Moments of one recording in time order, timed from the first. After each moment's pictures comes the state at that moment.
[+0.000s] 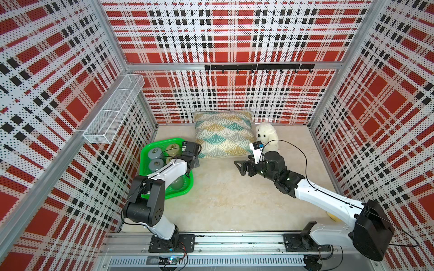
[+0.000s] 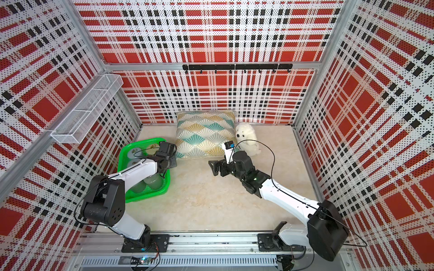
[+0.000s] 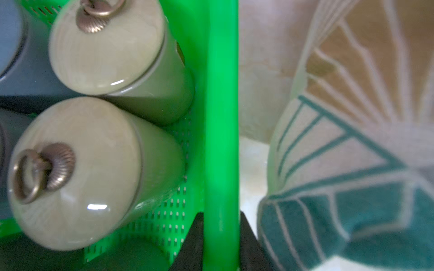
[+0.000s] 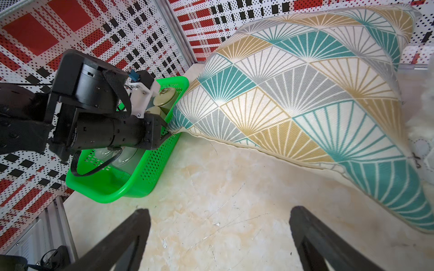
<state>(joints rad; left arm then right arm) -0.31 1.60 0.98 -0.40 -0.37 -0.49 0.72 1.27 0.83 0.08 -0.06 0.34</state>
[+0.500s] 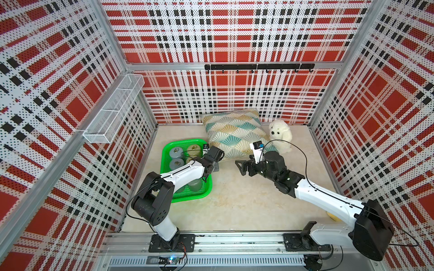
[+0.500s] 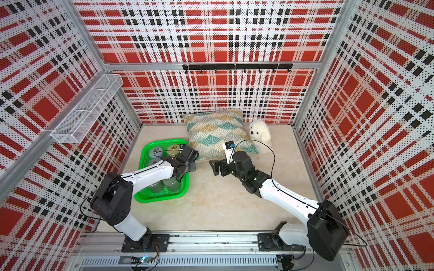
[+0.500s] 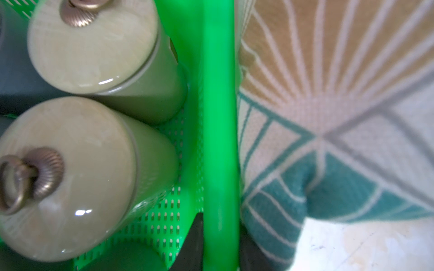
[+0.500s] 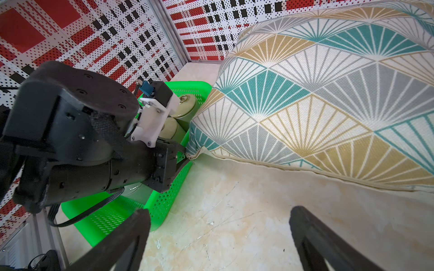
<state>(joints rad) -0.56 1.66 1.06 -0.45 -0.38 -0.63 0.72 1.27 0.83 0.07 -0.03 0.34</state>
